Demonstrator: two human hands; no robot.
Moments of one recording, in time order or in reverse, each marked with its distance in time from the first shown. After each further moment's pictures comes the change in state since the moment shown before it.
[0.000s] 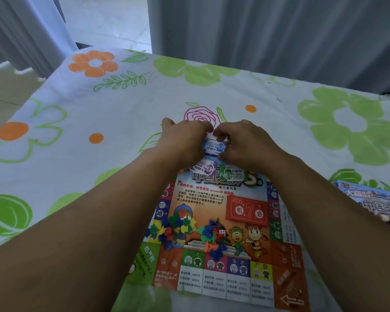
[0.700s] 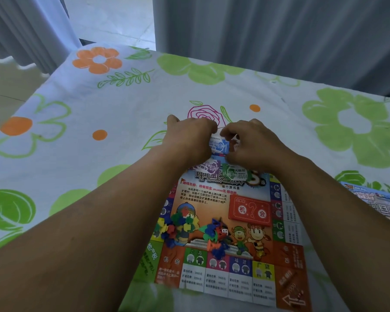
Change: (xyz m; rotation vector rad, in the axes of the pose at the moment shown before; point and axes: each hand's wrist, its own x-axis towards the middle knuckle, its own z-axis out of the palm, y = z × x) left_hand -0.001 0.006 -0.002 0.040 0.013 -0.019; right_hand -0.003 0.003 -0.005 0.024 -0.027 0.026
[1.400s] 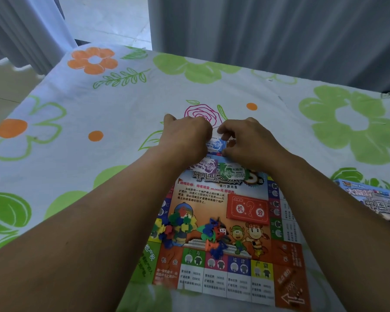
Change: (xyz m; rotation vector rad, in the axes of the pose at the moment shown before) left_hand -0.002 0.005 -0.003 0.054 0.020 -0.012; right_hand 0.002 0.002 0.006 0.044 0.058 -0.008
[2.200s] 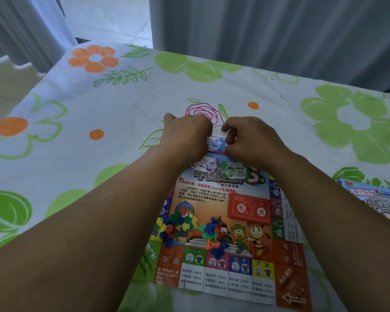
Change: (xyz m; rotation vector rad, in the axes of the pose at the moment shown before) left_hand 0.002 -0.001 0.001 -0.037 0.001 -0.028; right_hand 0.002 -0.002 0.000 -0.022 0.021 0.060
